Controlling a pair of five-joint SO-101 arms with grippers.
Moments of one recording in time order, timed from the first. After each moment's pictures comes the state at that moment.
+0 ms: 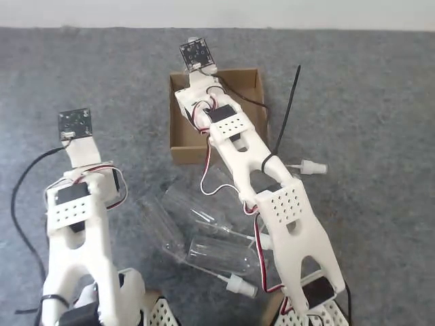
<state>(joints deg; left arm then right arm) -25.1 -30.5 61.7 41.3 -1.5 -31.0 58.5 -41.7 24.9 -1.8</state>
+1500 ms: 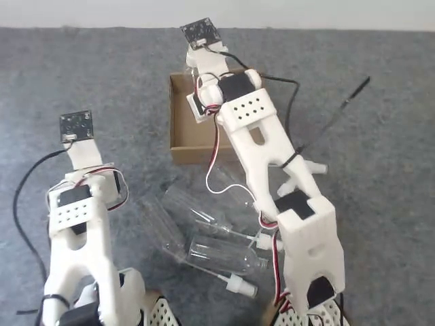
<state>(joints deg) -25.1 -30.5 63.6 38.8 -1.5 -31.0 31.2 -41.7 78.1 -1.7</state>
